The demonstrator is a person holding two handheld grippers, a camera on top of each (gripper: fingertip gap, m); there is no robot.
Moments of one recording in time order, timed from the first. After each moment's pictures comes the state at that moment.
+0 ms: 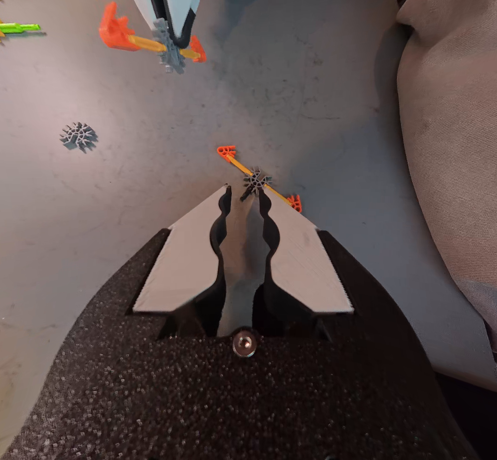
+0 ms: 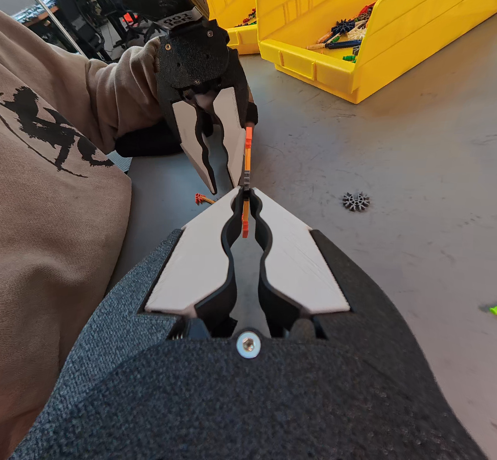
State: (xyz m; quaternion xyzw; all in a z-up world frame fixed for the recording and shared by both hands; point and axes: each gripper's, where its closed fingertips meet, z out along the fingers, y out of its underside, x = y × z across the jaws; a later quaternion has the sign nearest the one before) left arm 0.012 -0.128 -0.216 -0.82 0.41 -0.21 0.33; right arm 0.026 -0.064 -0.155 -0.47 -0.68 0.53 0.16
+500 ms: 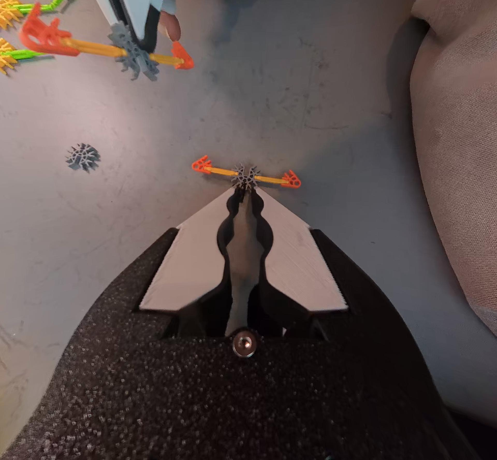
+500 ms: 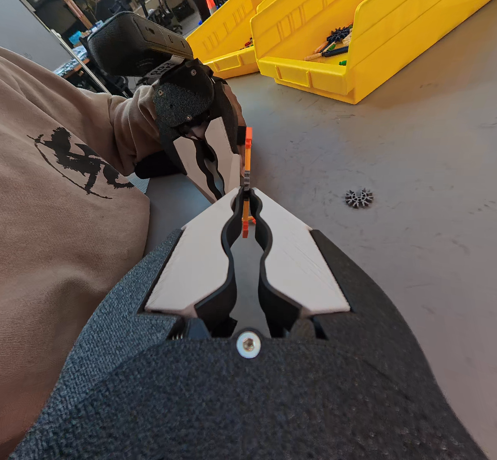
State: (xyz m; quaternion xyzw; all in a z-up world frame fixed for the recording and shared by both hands) left arm 0.025 -0.120 -0.219 -0.82 0.42 -0.18 0.35; right arm 0.025 -0.058 -0.149 -0.50 -0.64 0.58 0.13
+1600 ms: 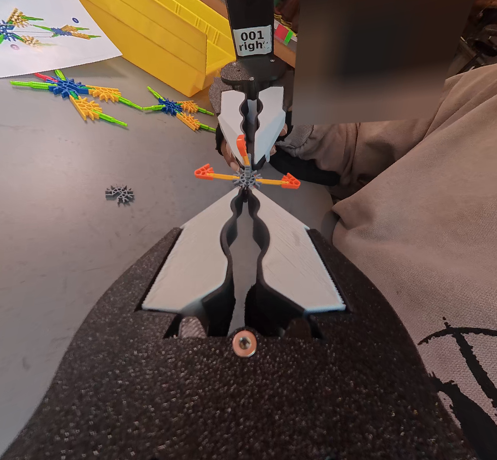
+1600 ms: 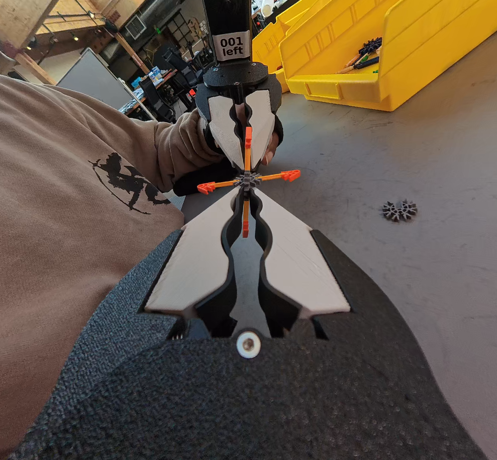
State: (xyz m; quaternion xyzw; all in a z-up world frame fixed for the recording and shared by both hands) left arm 0.016 -0.086 -0.138 -0.76 0.18 -0.40 0.47; right arm 0.025 -0.073 -0.137 -0.48 -0.60 0.64 0.08
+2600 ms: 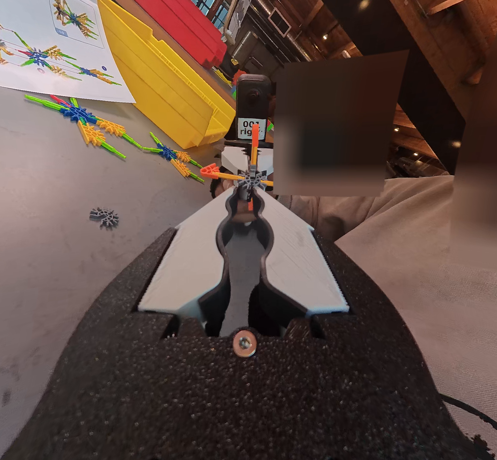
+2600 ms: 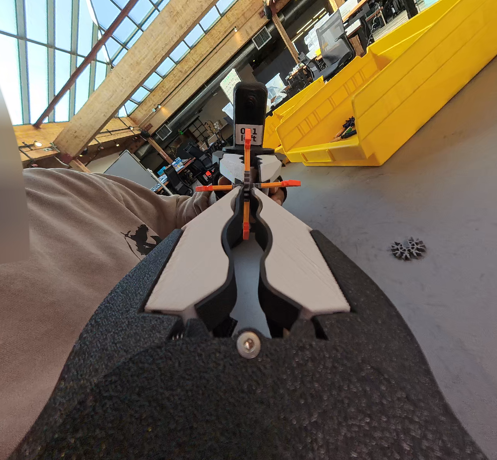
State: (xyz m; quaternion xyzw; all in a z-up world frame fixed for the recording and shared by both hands) left arm 0.002 -0.069 -0.104 -0.69 0.04 -0.51 0.52; right arm 0.010 -0.059 -0.100 -0.48 -0.46 0.74 0.11
